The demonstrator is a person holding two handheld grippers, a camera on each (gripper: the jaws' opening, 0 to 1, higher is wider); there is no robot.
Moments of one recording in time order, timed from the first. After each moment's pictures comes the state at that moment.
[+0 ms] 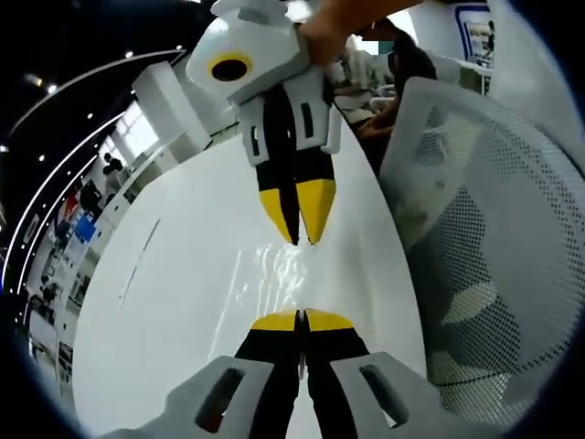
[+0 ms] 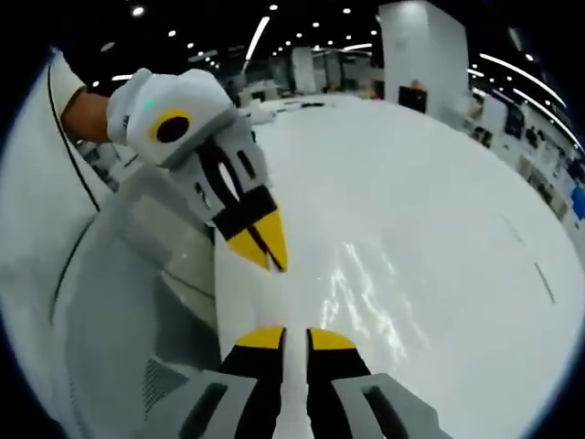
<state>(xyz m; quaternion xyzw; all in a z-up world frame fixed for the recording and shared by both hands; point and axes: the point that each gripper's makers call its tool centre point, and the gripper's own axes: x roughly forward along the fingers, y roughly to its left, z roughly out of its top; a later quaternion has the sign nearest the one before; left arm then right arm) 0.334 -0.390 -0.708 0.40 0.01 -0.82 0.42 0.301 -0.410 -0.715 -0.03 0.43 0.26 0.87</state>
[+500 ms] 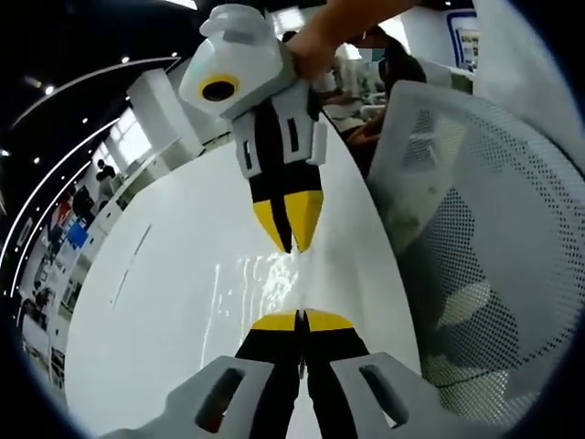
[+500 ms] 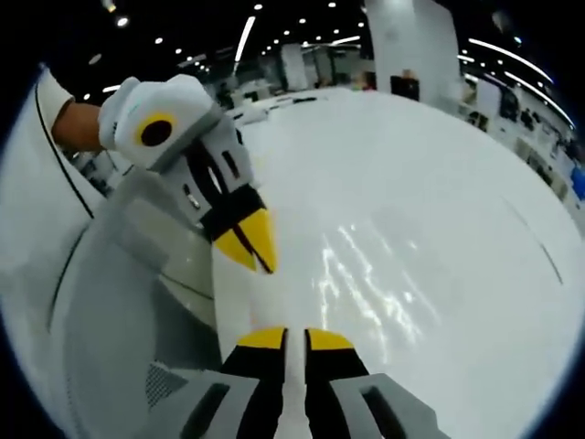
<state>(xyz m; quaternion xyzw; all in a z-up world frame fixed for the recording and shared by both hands) 0.330 -0.383 -0.718 0.38 0.02 -0.83 0.40 0.307 -0.408 -0.726 -0.01 0.43 0.25 0.87</state>
